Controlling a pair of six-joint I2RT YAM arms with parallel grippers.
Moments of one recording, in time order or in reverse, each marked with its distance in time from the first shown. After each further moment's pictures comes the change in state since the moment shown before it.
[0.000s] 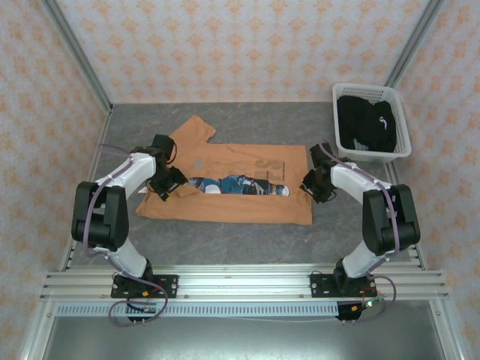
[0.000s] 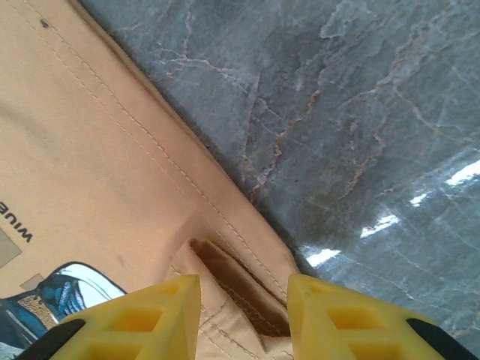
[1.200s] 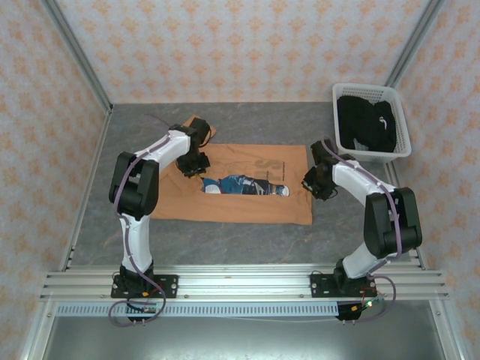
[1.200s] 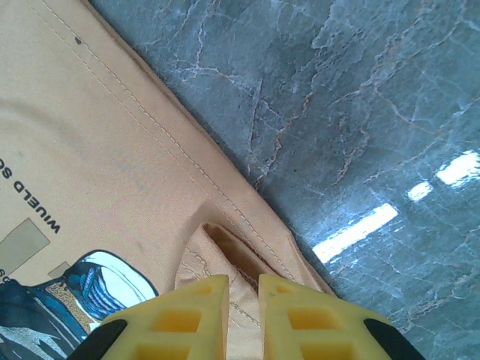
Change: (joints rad) left arm -0.188 0.383 0.469 -0.126 -0.151 0.216; right arm 0.000 -0.033 0.038 -0.069 0.021 0.024
